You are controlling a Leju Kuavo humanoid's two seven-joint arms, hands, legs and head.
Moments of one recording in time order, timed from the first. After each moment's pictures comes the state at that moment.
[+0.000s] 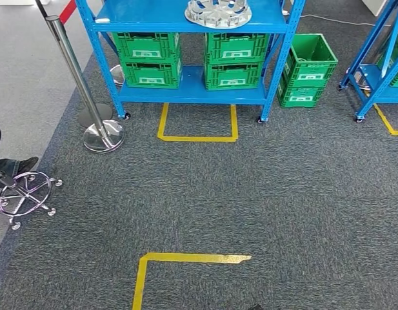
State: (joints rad) left arm 0.00 -0.28 0.99 -0.52 -1.48 0.03 -0.16; right arm -0.06 0.29 -0.97 -0.31 1.43 -0.10 -0.22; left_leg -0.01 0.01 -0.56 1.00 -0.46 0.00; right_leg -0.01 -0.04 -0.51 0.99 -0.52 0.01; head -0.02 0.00
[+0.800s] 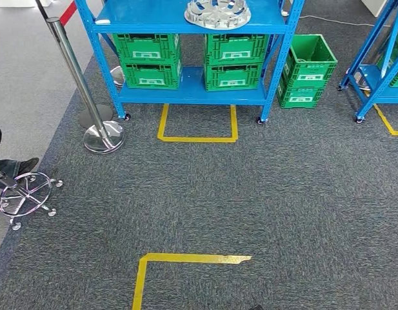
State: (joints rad) left arm 0.00 -0.29 0.99 -0.52 -1.48 0.04 -0.13; right arm -0.06 0.29 -0.98 -0.31 1.44 -0.09 -0.21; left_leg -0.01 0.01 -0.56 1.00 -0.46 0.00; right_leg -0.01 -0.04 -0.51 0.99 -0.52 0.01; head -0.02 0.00
